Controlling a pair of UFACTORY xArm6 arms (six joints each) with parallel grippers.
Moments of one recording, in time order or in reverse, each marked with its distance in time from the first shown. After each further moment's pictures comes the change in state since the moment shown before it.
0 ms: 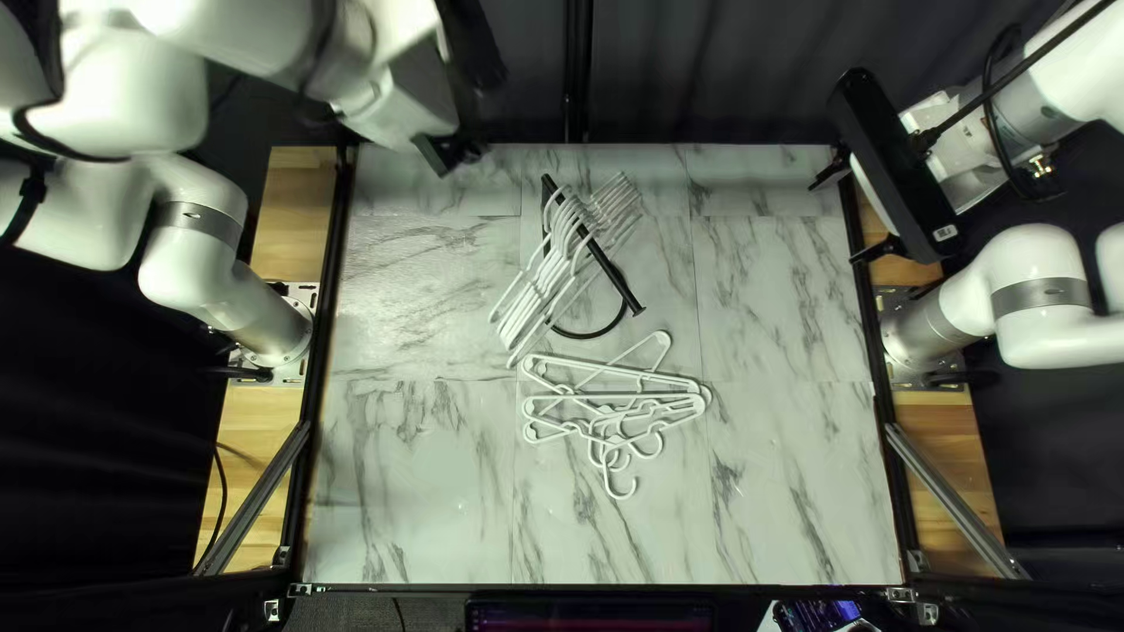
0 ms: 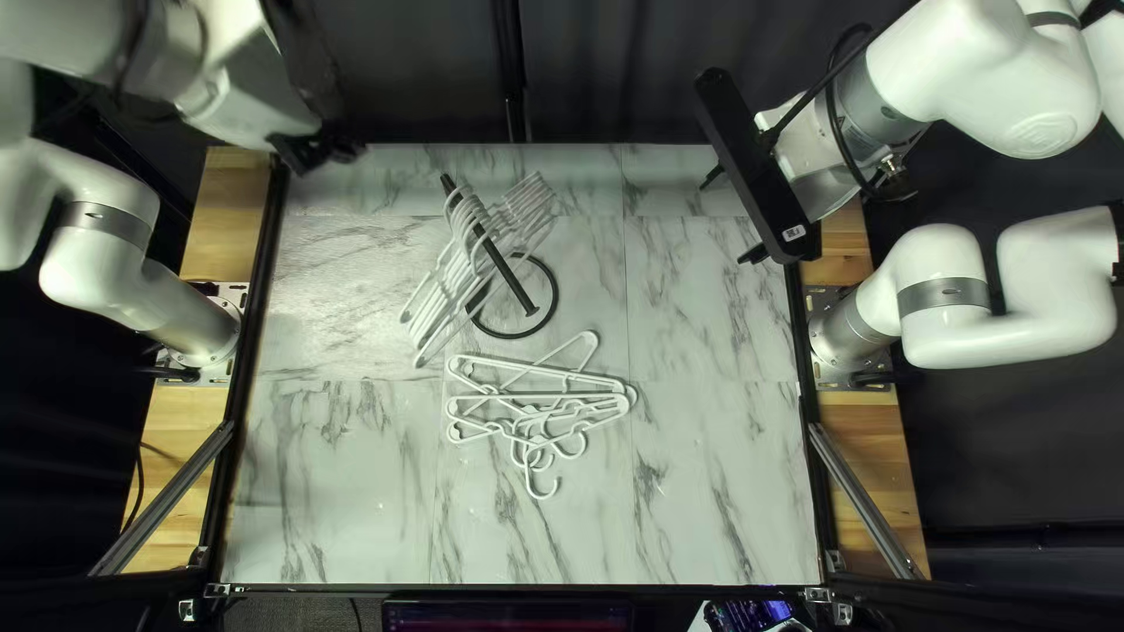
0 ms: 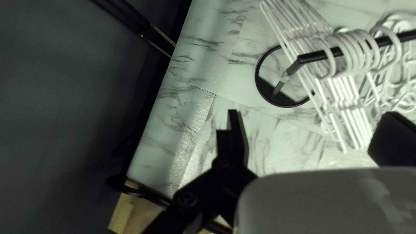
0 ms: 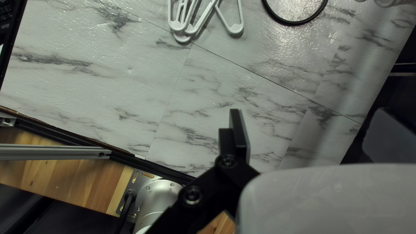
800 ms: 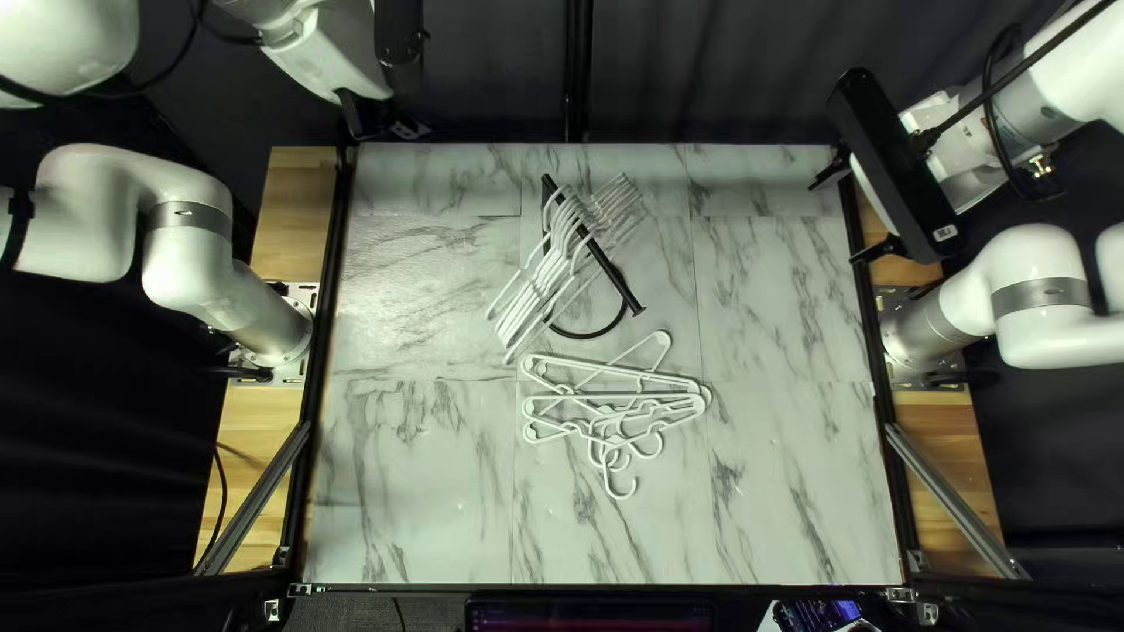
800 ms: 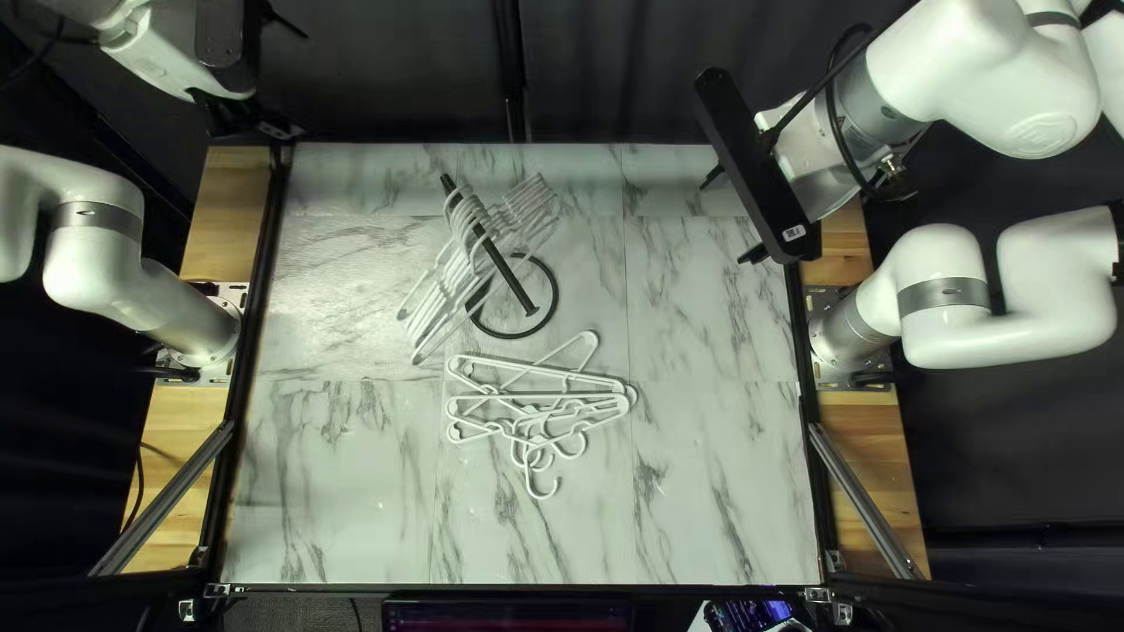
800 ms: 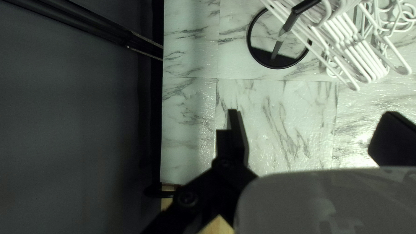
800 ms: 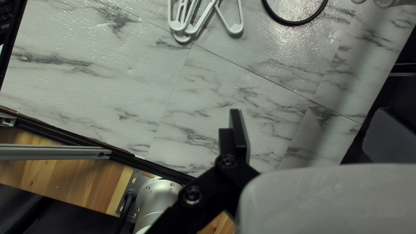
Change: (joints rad) left arm 0.196 -0.049 -0.029 -0.224 0.090 0.551; right arm 0.000 0.000 0.000 0.000 0.000 0.000
